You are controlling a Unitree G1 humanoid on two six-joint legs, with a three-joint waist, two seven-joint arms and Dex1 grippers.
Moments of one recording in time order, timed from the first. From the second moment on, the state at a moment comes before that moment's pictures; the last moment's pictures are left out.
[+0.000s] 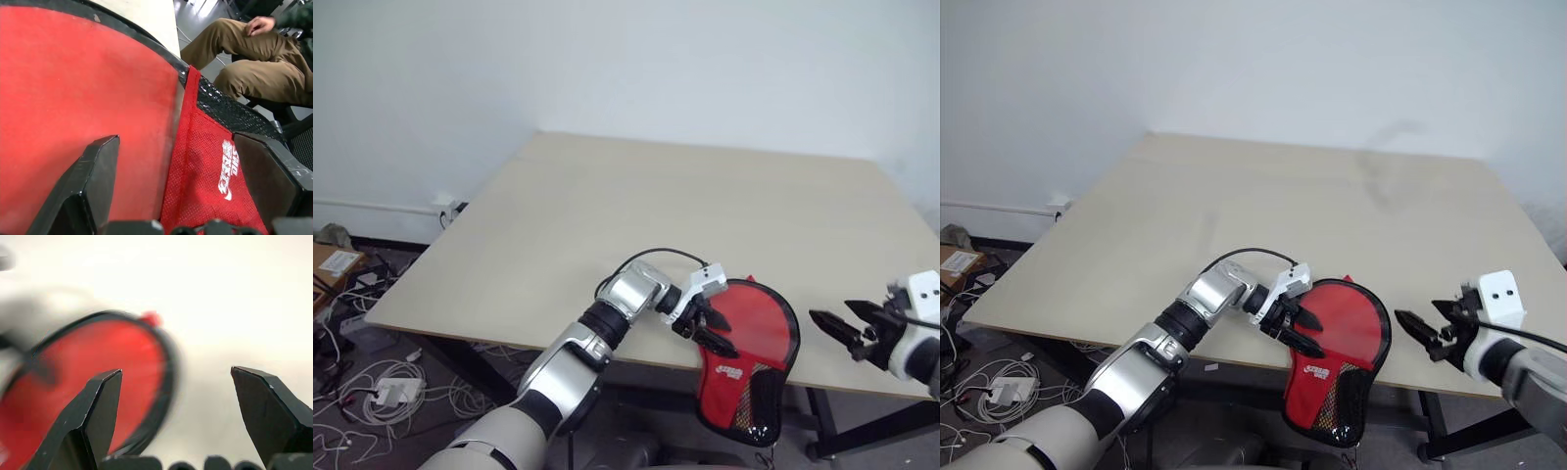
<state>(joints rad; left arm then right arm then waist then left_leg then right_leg) -0.82 0.02 -0.48 0.64 -0.06 0.64 -1.36 0.25 -0.83 -0.41 -0.48 0.99 0.87 0.12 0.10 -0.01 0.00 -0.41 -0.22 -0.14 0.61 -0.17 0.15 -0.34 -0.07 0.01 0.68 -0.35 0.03</state>
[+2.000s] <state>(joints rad) -0.73 0.29 -0.38 0.45 -0.19 0.77 -1.48 -0.45 -0.28 -0.34 -0.04 0.53 0.80 -0.13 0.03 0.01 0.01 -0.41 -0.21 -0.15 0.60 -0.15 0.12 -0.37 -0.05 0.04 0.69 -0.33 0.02</state>
